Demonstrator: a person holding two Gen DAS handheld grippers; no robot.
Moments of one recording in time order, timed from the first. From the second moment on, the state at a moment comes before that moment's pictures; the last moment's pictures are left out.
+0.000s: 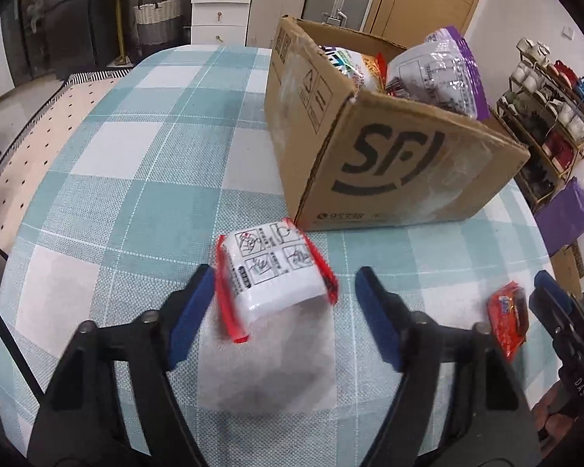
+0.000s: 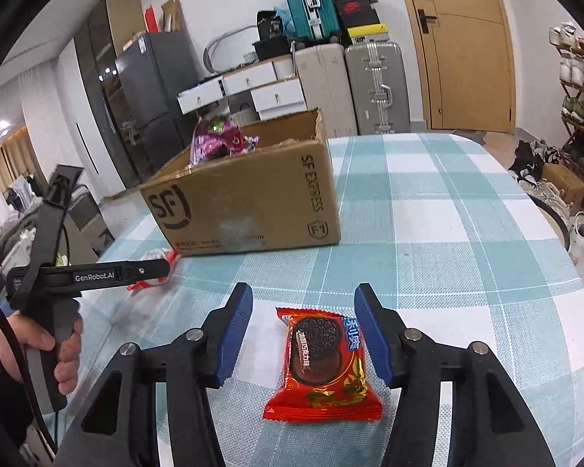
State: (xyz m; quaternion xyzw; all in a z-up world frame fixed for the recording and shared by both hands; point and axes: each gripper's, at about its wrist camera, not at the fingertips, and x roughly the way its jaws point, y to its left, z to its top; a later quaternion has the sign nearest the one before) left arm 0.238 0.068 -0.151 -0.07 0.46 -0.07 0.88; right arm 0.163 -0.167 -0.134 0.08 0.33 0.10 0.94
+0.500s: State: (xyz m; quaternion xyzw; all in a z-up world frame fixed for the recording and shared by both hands) left arm 0.228 0.092 -0.154 -0.12 0.47 -0.09 0.87; right arm 0.171 -0.155 -0.150 0.05 0.38 0.09 0.92
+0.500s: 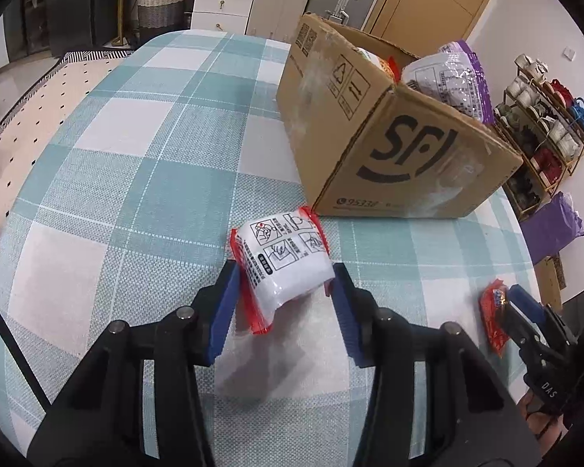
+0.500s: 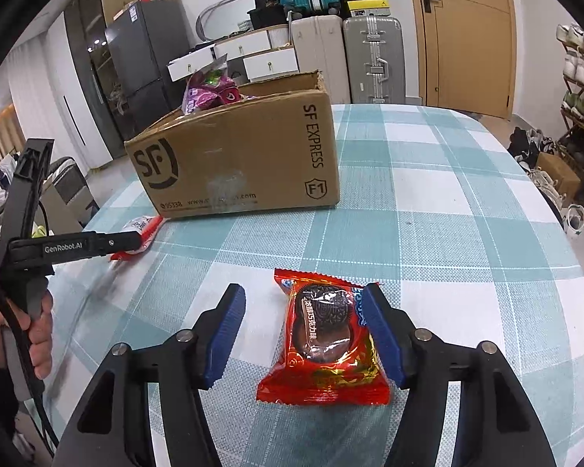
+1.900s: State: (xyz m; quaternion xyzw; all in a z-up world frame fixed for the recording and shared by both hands) left arm 0.158 0.129 -0.048 -0.14 0.37 -0.15 0.90; right arm 0.162 -0.139 -0.040 0.05 0.31 0.17 0.93
